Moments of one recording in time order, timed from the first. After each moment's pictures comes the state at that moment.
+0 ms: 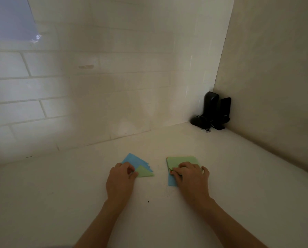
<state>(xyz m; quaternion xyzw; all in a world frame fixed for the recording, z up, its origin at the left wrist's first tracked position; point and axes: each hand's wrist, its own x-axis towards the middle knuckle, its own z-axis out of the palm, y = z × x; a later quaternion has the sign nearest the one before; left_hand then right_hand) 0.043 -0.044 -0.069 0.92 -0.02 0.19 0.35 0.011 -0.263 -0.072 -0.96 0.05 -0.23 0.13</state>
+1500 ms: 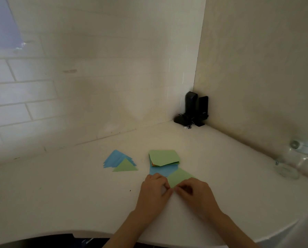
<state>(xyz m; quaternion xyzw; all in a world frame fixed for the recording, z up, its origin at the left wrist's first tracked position) -0.040 -0.157 -0.080 0.87 -0.28 0.15 0.37 -0.089 -0.323 -0.072 -0.94 0.01 -0.17 0.31</state>
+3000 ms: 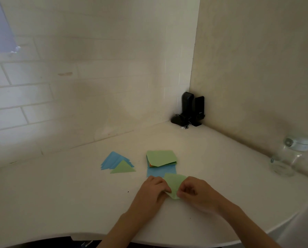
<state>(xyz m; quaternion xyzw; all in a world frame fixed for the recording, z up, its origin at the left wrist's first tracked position) -0.040 -0.144 -0.078 0.84 -0.40 0.13 0.33 -0.096 -0.337 -0.039 -0.94 -0.05 -0.01 0.33</state>
